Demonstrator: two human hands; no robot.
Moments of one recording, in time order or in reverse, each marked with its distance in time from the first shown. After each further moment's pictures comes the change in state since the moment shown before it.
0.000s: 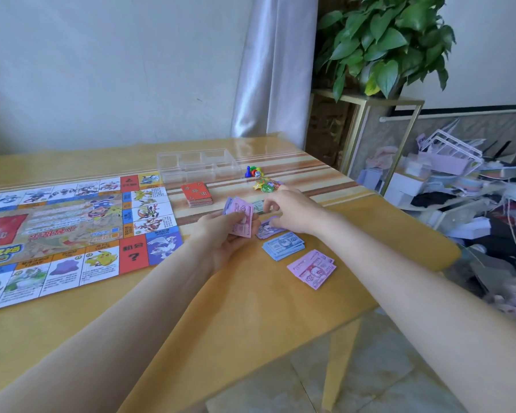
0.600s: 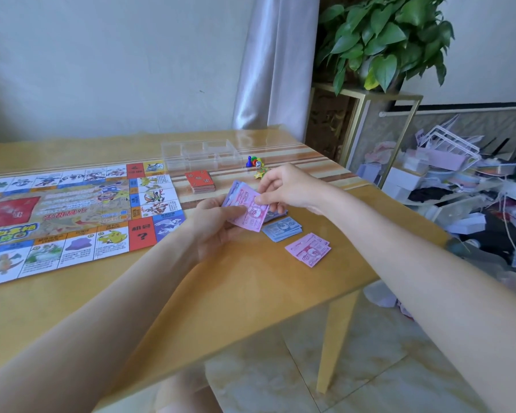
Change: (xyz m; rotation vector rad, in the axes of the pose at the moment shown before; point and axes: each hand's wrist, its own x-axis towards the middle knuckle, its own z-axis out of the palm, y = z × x) left_hand -0.025 0.002 -0.017 0.199 -0.197 0.106; right_hand -0.028 -0.030 -0.025 0.683 -0.044 0.044
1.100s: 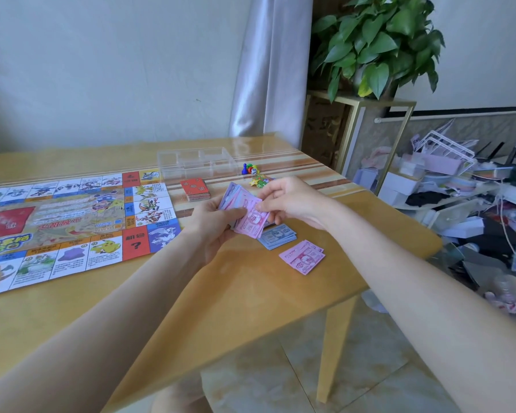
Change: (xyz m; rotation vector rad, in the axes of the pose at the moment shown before) left_hand 0.008 0.000 0.012 0.081 0.117 0.082; right_hand -0.007 0.012 -0.004 0.208 0.024 0.048
